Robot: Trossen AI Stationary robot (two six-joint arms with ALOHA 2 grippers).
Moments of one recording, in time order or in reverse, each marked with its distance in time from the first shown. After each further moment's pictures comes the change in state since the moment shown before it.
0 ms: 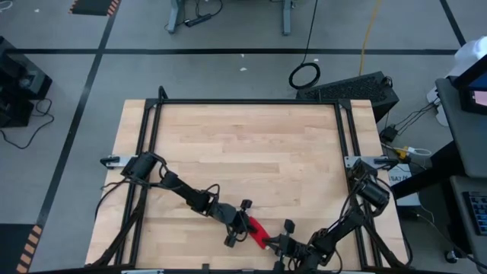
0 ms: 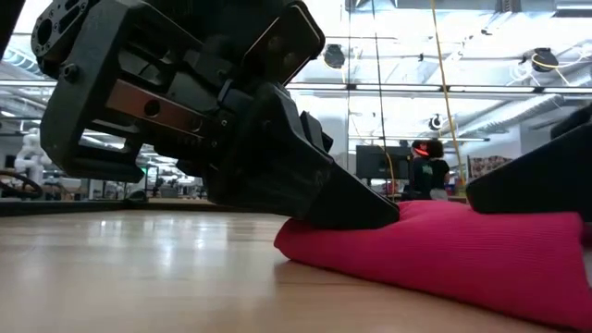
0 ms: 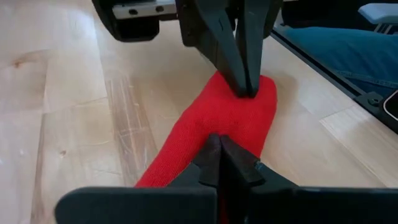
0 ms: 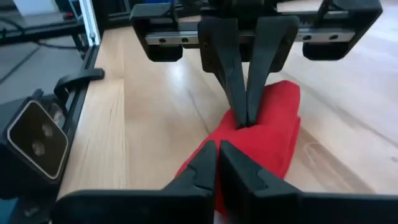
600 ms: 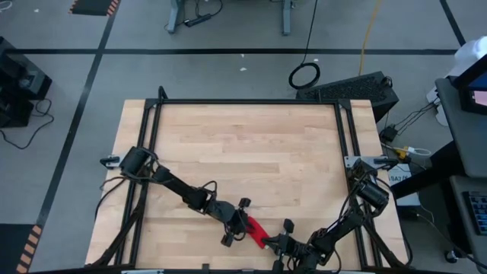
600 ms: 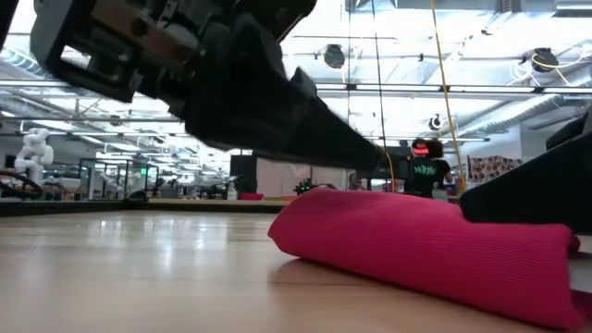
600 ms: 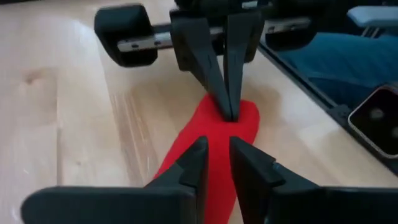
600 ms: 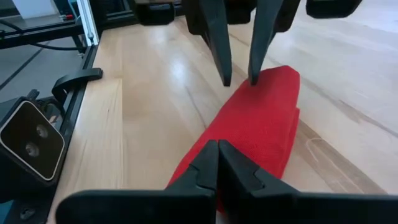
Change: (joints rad) left arm 0.000 -0.119 -0.003 -0.081 0.017 0.009; right arm -0.003 0.014 0.002 -0.020 -0.021 0.057
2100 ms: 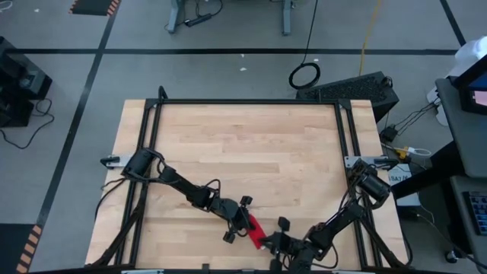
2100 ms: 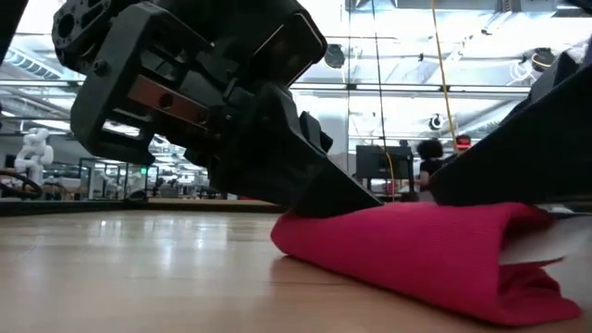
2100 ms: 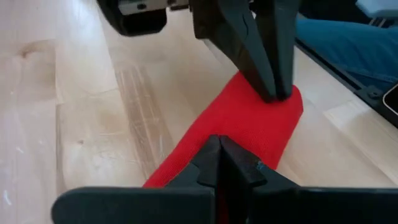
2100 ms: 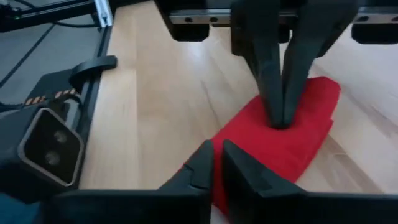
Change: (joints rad) left arm 0.040 0.072 -0.003 0.006 0.042 -0.001; right arm -0.056 -0.089 -0.002 -0.034 -0.180 -0.065
